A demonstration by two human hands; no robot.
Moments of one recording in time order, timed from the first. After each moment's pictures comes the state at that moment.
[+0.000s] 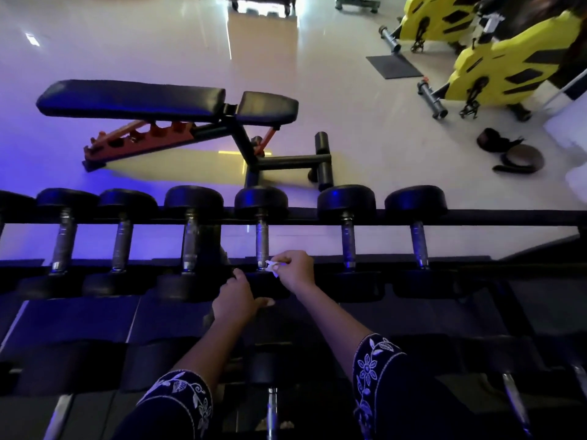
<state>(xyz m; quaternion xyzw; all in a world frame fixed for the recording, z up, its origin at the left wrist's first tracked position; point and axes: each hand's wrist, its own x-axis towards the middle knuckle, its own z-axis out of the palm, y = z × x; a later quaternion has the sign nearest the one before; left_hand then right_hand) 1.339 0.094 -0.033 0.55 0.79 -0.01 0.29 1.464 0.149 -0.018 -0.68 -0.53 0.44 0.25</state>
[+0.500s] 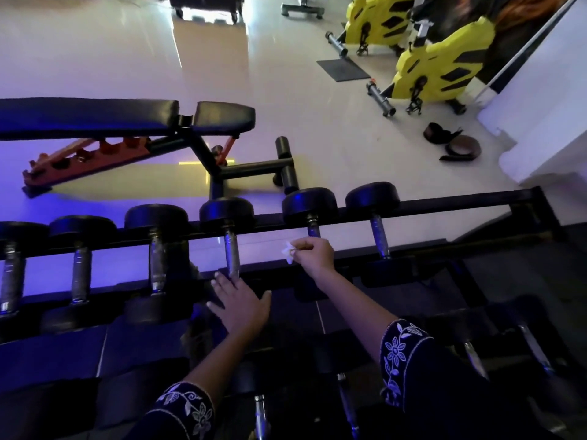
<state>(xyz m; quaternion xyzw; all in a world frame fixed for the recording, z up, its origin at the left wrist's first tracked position) 1.407 0.093 -0.022 0.51 0.81 0.06 0.28 1.546 0.160 0.022 -0.74 -0.42 0.41 0.34</state>
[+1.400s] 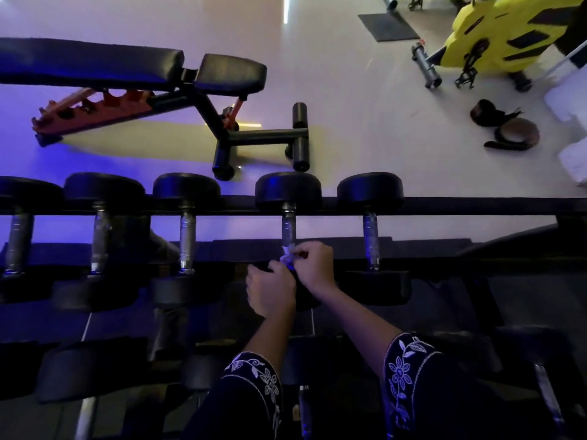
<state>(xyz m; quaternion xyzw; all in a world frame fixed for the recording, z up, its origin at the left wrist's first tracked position) 1.574 0.157 -0.074 0.18 0.88 0.29 0.33 1.644 0.189 -0.044 -0.70 -0.58 0.33 0.27</state>
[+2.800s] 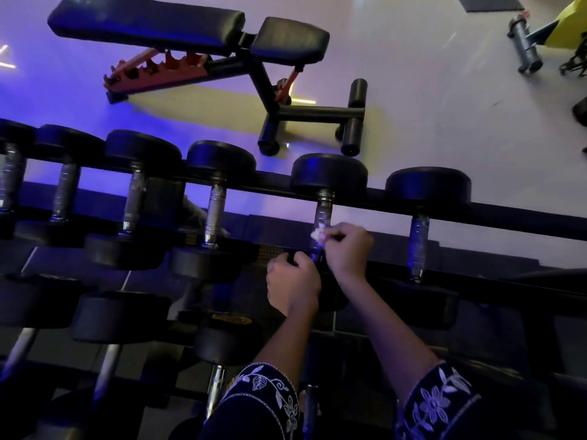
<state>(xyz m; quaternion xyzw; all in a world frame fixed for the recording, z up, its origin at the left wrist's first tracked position) 1.584 0.155 -0.073 0.16 0.90 0.30 0.29 1.645 0.214 -0.052 -0.69 -0.55 0.33 0.34</state>
